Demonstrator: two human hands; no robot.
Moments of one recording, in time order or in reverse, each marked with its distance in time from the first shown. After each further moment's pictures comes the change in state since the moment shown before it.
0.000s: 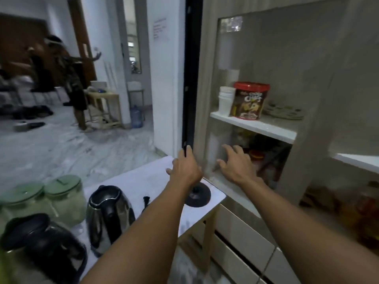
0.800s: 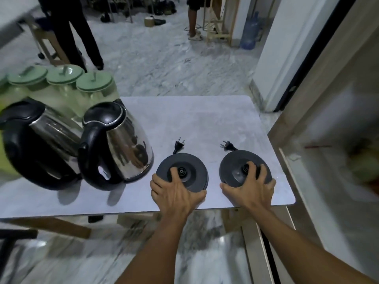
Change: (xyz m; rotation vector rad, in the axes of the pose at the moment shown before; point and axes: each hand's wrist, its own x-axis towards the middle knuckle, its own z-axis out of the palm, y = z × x) left_hand 0.040 -0.144 0.237 0.139 0.244 -1.056; right_hand 0.119 0.092 0.306 -0.059 -0.520 -0.196
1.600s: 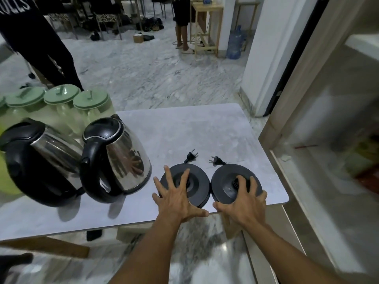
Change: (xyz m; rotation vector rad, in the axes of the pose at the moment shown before) left_hand 0.013 -0.010 -0.008 0.161 -0.280 0.324; right_hand -0.037 0.001 -0.002 -0.073 -0.078 -0.028
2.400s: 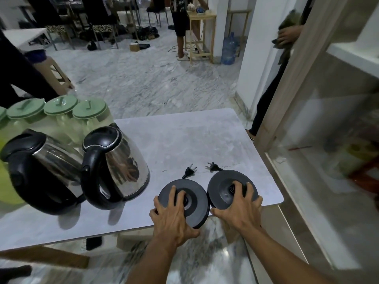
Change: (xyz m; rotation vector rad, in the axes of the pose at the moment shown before) left_hand -0.035 -0.013 0.010 0.137 0.045 0.078; right_hand -0.010 -0.002 -0.003 0.031 -0.028 0.008
